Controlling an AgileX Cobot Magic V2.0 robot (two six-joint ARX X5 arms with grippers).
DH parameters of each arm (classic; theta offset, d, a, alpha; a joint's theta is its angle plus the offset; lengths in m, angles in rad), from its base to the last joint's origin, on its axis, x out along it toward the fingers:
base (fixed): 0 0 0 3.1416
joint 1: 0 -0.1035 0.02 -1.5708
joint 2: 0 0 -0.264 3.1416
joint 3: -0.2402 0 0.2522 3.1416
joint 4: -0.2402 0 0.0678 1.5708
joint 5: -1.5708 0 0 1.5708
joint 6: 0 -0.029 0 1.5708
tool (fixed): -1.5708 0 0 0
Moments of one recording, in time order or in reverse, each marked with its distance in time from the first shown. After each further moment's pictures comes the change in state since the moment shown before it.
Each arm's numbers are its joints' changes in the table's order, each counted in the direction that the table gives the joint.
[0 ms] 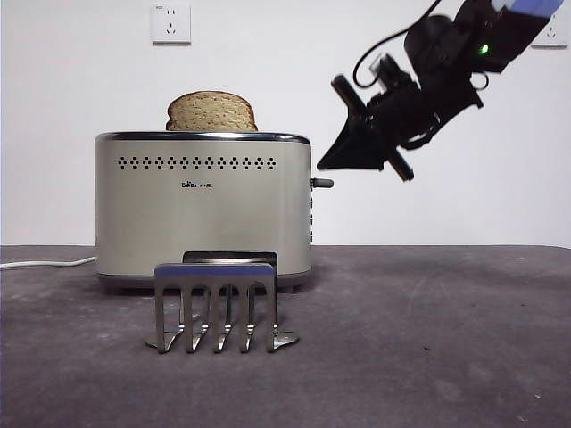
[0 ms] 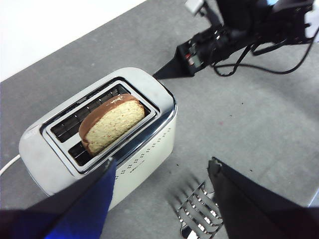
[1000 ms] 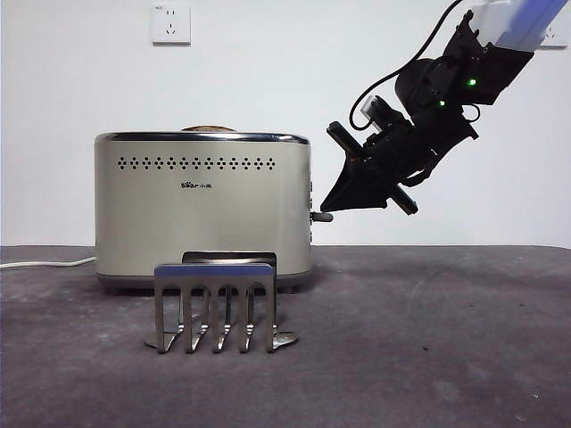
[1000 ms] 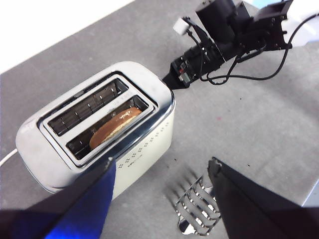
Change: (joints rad) left arm 0.000 0.000 0.000 -0.023 0.000 0.000; right arm -0.002 -0.091 -0.029 -0.120 0.060 0.109
